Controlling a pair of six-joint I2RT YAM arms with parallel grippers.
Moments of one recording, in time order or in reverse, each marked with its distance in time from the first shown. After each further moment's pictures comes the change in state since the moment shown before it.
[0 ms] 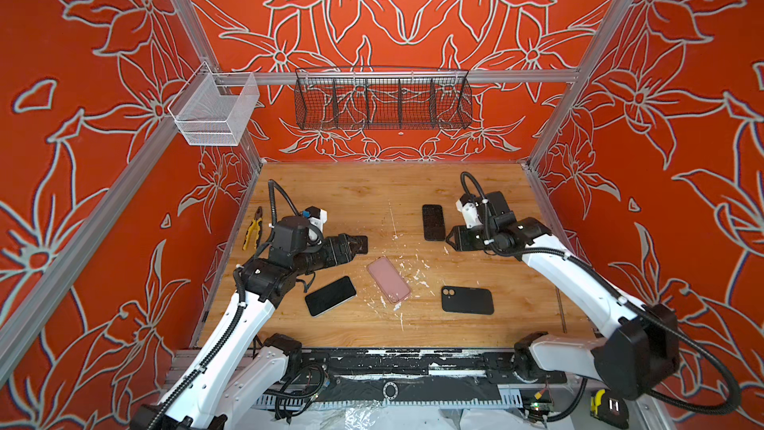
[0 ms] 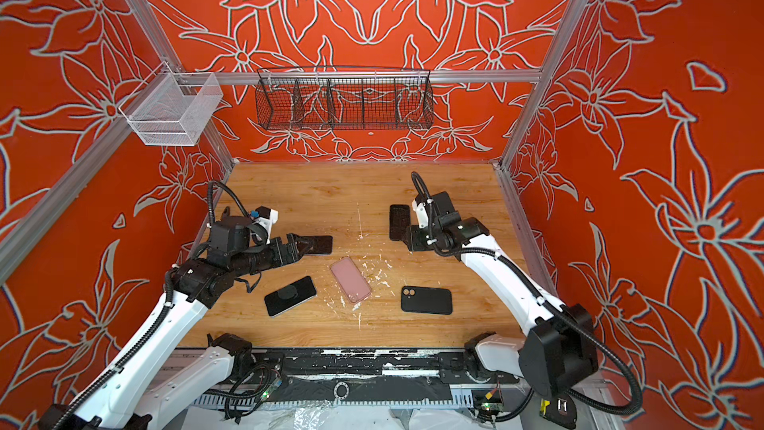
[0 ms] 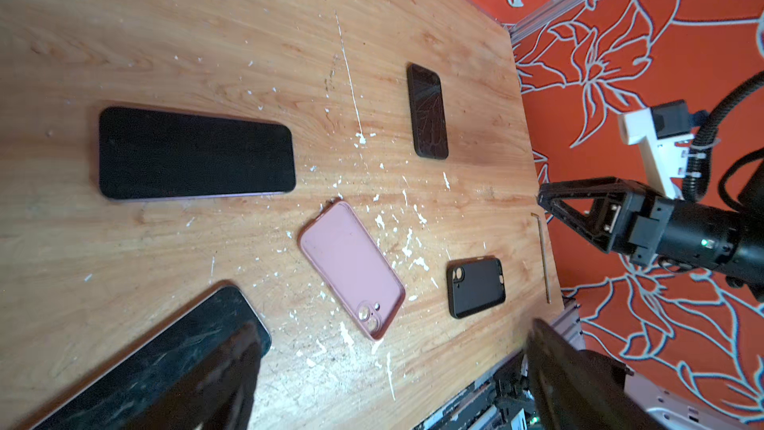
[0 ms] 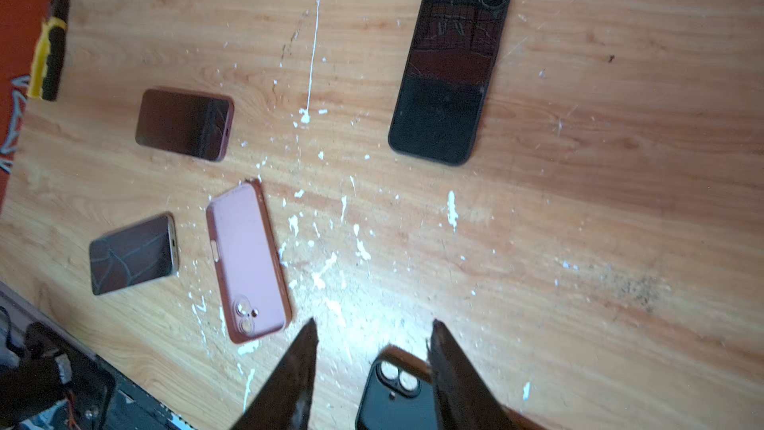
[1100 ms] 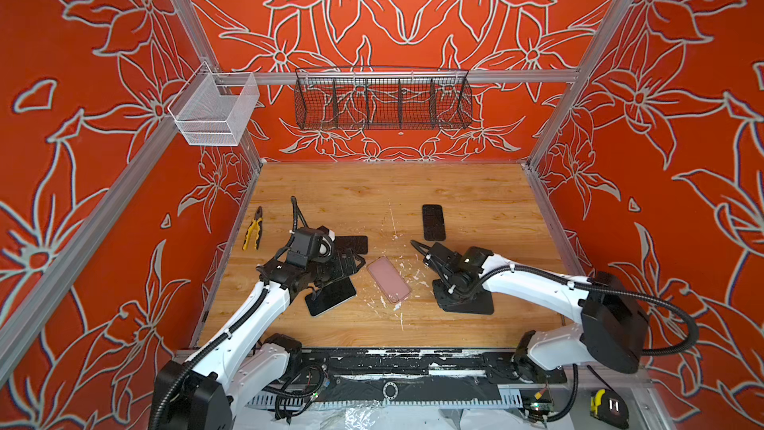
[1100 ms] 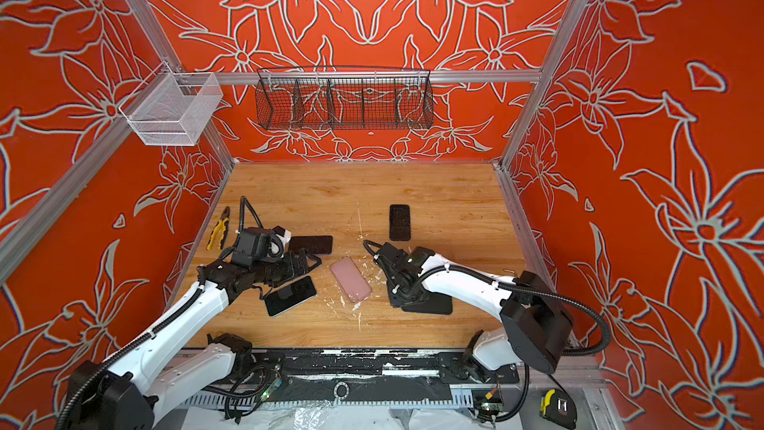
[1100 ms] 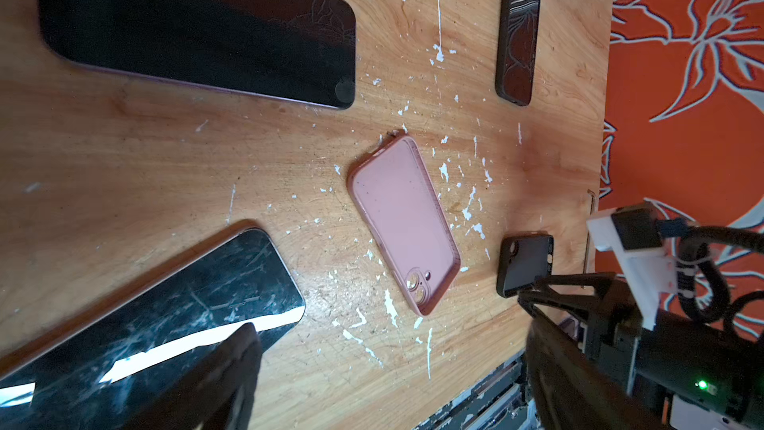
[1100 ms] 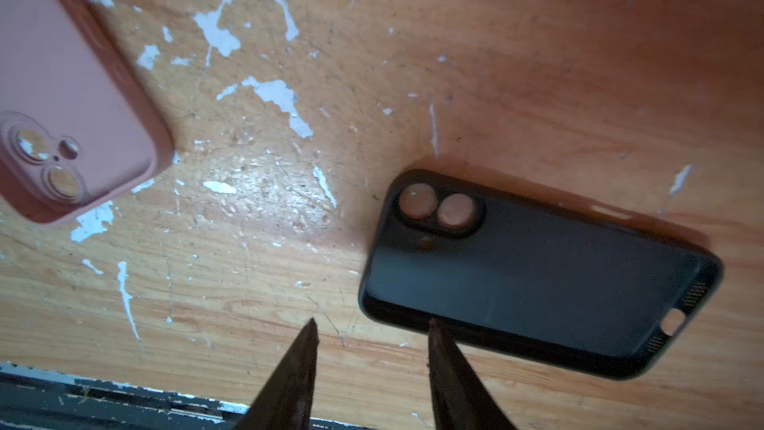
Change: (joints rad) left arm 0.000 0.135 -0.178 0.108 0.030 -0.057; right arm 0.447 0.206 -0.147 -0.133 0.173 0.402
